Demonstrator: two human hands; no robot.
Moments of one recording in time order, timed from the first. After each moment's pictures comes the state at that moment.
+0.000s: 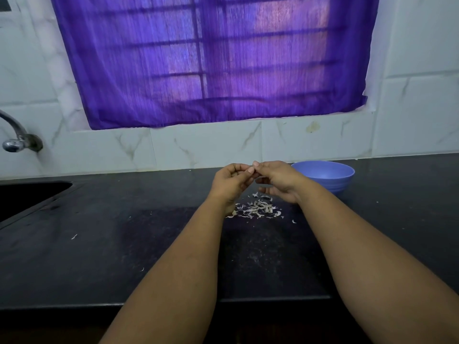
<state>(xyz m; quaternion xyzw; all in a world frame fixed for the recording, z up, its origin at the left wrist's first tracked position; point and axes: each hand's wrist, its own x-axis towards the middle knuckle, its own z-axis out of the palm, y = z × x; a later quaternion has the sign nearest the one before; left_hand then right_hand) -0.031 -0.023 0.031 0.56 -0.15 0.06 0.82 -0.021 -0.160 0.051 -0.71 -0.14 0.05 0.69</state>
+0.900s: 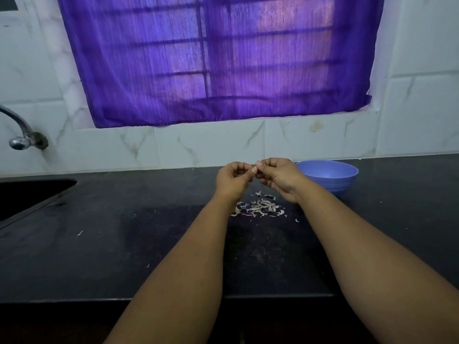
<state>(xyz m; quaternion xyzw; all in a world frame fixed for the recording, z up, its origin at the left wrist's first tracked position) -0.031 -0.021 0.029 0.68 -0.11 0.17 0.71 -0.020 -0.154 0.047 -0.66 -0.15 -0.01 0.74</state>
